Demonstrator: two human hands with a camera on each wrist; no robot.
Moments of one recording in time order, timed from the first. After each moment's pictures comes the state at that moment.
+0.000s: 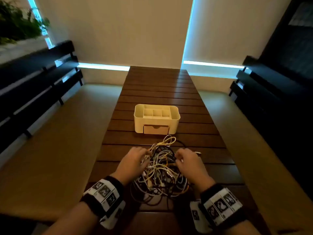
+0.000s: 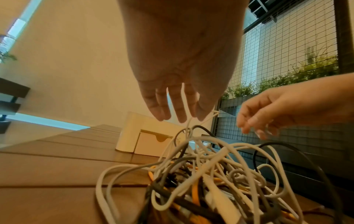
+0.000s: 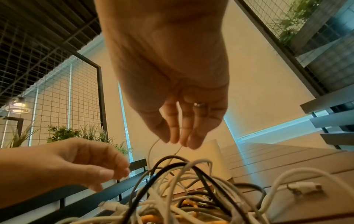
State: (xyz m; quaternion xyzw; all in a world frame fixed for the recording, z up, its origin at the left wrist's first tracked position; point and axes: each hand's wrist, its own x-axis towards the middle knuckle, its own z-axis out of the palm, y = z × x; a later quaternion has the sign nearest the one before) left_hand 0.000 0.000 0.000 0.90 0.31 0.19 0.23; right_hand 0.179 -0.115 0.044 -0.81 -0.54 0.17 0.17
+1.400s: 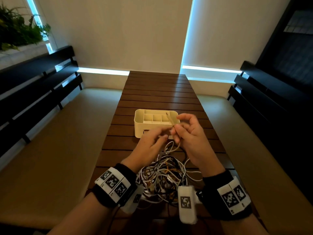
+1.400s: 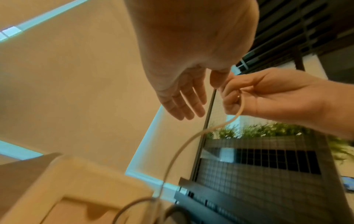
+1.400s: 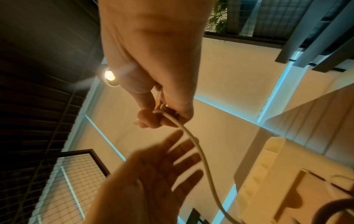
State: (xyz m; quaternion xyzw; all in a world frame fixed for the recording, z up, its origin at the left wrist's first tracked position) left_hand 0.039 -0.012 0.099 0.80 0.18 0.36 0.45; right_hand 0.161 -0.097 0.142 -0.49 -0.43 0.38 0.66
